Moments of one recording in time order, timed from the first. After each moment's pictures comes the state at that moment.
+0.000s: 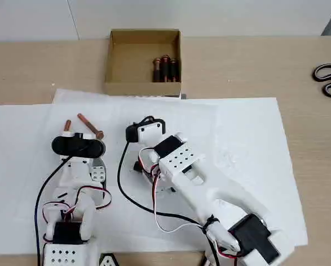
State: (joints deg) left arm -2.6 -94.5 94.6 46.5 -0.3; right arm -40.0 -5.5 29.2 73.0 -12.0
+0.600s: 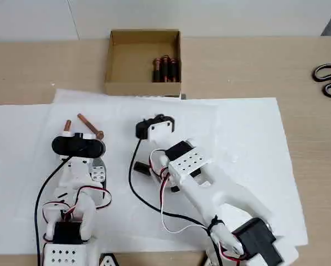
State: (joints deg) left arm -2.6 -94.5 94.6 46.5 -0.3; right arm -36.7 -7.1 37.2 61.0 -12.0
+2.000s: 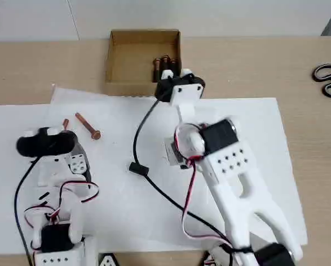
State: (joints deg) left arm -9.8 -94.4 80.9 48.2 4.8; right arm -29.3 -24.6 13.5 89.5 -12.0
